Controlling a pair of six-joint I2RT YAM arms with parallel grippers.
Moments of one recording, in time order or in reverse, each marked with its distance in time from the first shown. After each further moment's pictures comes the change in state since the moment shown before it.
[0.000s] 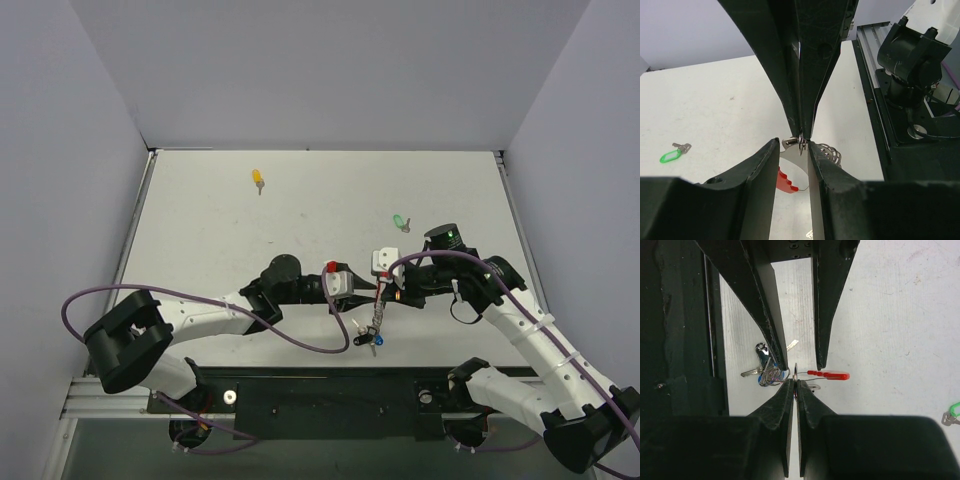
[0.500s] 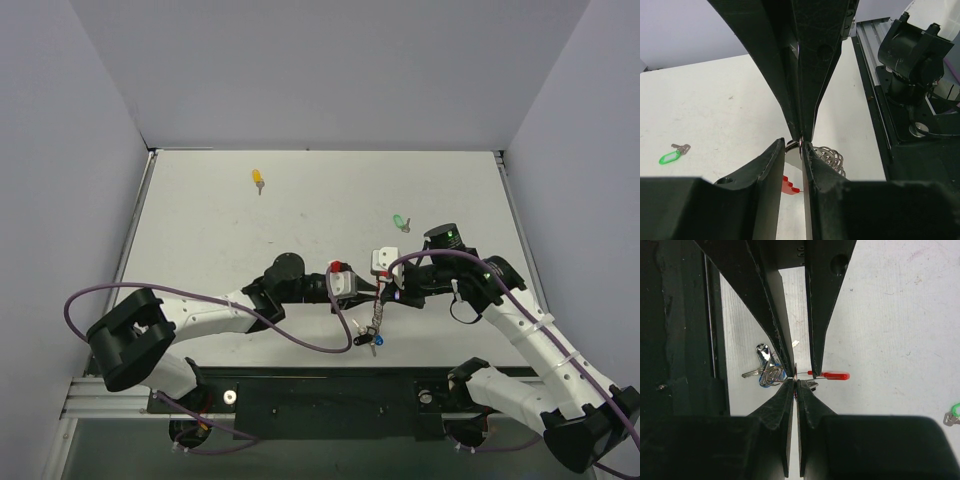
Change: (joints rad) left arm -0.005 0.016 0.026 -0.019 0.002 0.022; right arm 0.003 0.002 0.000 0.006 0.000 0.014
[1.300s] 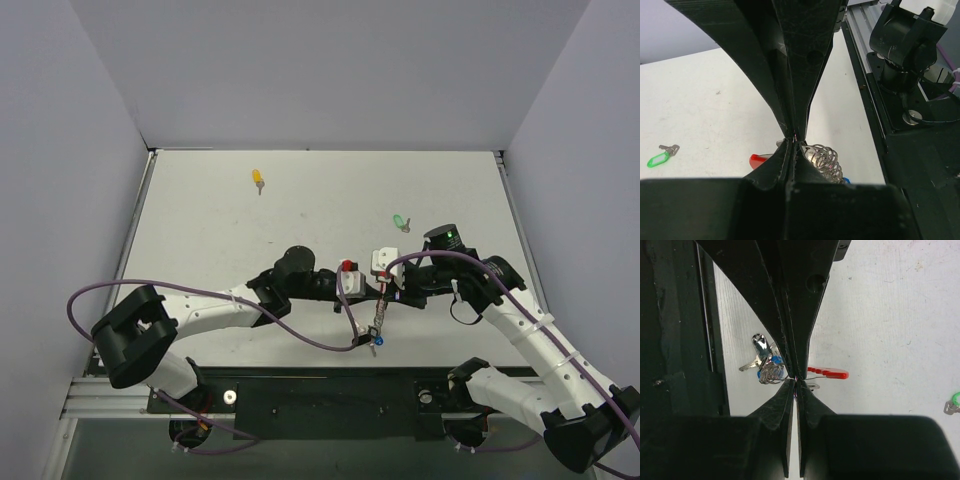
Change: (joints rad) left arm -0.003 0.030 0.084 -0.154 0.055 0.060; right arm 0.003 0.000 0.000 -0.017 0.040 0.004
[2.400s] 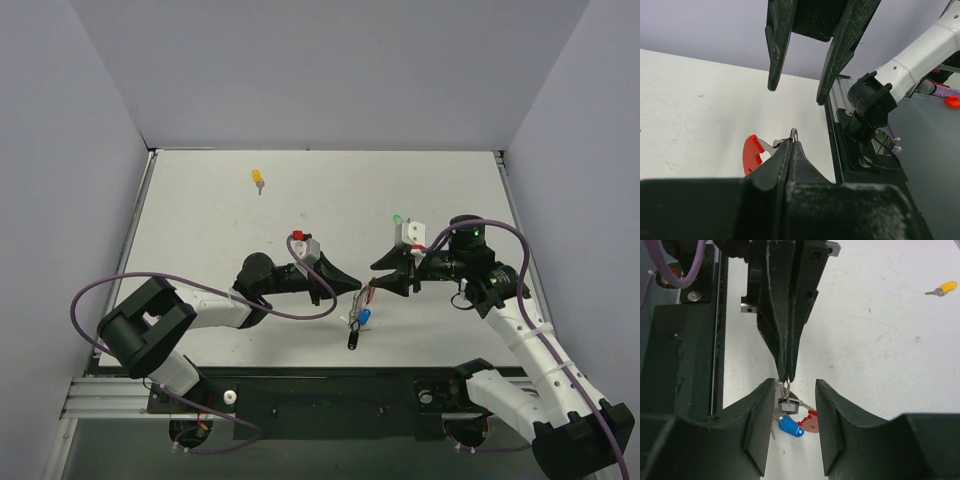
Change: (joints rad) left arm 0.187 0.066 -0.223 0.647 0.106 -0.637; right arm -0.189 -0.055 -0.133 0.520 -0.418 0.295
